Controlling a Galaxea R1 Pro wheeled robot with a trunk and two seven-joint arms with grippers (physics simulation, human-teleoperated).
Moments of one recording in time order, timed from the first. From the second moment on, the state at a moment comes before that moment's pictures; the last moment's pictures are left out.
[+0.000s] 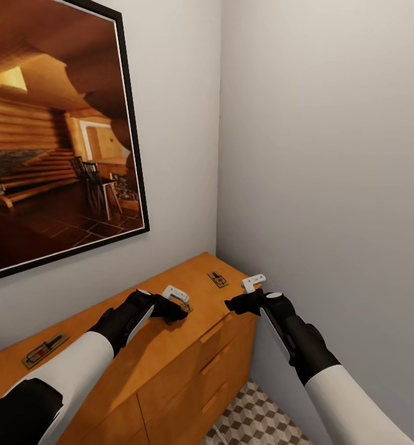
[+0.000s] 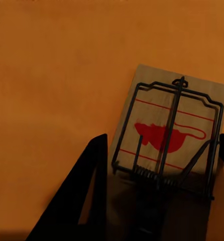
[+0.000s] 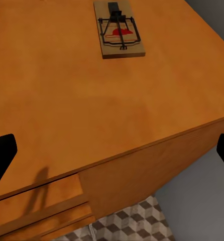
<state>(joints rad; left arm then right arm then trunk) -0.90 0.01 -0.45 -0.57 0.04 0.55 -0.33 -0.69 0.02 0.30 -1.05 -0.04 0.69 0.14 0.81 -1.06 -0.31</state>
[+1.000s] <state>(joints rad) -0.90 0.00 -0.45 -0.56 0.01 0.55 -0.33 -0.69 0.02 0.35 -1.05 -0.04 0.69 0.14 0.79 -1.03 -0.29</state>
